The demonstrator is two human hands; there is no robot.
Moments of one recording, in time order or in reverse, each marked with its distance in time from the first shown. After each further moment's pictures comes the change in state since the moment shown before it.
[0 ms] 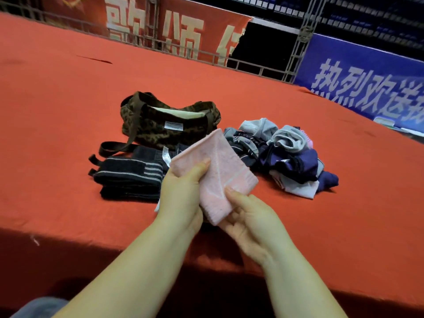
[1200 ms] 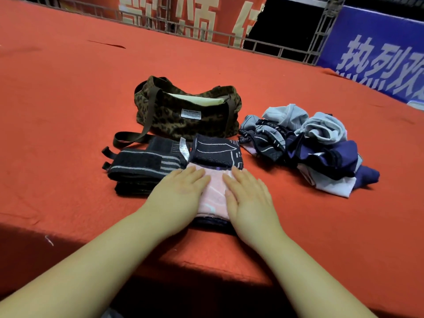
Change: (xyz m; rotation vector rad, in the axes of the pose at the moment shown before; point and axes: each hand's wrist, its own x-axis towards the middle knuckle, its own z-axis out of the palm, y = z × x) left_hand 0.076 0.002 -0.092 2.178 -0.618 0.888; right_hand 0.074 0.042 -0.014 -1.690 0.106 -0.734
